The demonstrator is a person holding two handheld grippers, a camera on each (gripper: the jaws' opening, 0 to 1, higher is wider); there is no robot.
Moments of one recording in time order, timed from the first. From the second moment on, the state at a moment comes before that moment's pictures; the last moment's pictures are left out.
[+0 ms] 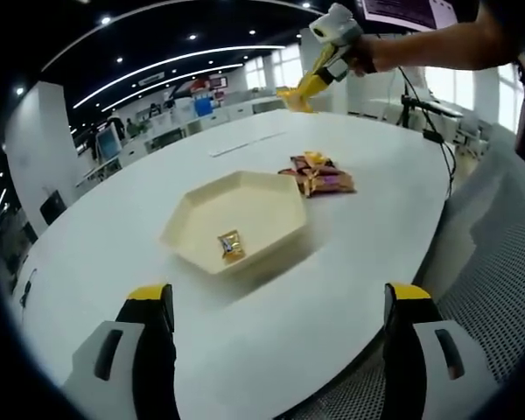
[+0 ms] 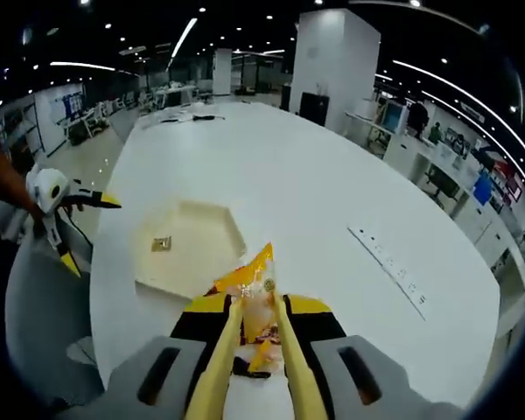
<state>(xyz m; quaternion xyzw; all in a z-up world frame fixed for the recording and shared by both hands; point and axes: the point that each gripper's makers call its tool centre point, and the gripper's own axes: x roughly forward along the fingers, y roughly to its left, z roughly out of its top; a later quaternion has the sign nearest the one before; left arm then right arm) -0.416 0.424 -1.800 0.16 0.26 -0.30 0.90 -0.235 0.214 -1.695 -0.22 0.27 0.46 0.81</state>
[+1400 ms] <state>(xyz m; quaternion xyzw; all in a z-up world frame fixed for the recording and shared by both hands) -0.416 0.423 -1.800 0.15 0.25 -0.31 0.90 -0.264 0.384 -1.709 -0.26 0.21 0.58 0.74</state>
